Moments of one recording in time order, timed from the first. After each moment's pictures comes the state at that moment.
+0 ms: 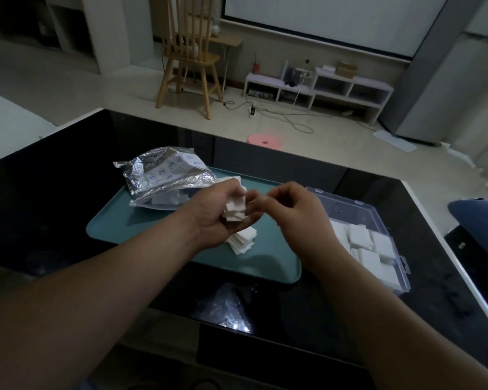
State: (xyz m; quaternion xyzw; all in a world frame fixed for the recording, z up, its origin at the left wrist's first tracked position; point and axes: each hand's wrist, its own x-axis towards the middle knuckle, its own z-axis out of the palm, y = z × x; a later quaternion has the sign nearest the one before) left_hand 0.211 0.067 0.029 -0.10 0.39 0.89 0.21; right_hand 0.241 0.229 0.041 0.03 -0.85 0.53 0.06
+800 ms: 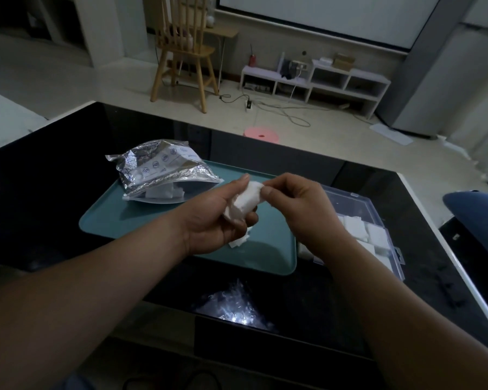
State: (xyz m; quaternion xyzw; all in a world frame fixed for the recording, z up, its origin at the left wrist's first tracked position) left_hand 0.222 0.066 0.021 -0.04 0.43 0.84 0.31; right_hand 0.222 0.251 0.034 0.12 -0.85 0.50 0.06
